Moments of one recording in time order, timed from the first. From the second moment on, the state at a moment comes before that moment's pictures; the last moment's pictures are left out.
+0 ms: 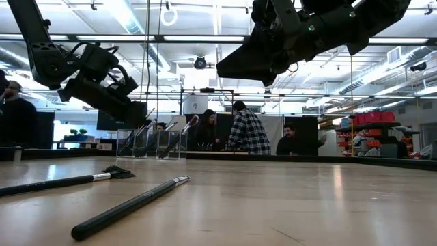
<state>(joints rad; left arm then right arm) 0.82 1.32 0.19 0.82 -0.14 0.17 0.17 1.65 0.80 0.49 0.17 0.09</state>
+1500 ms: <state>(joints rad) -0.71 1.59 0.82 -0.26 -0.82 -0.45 0.17 1.65 0.80 0.45 0.17 0.10</state>
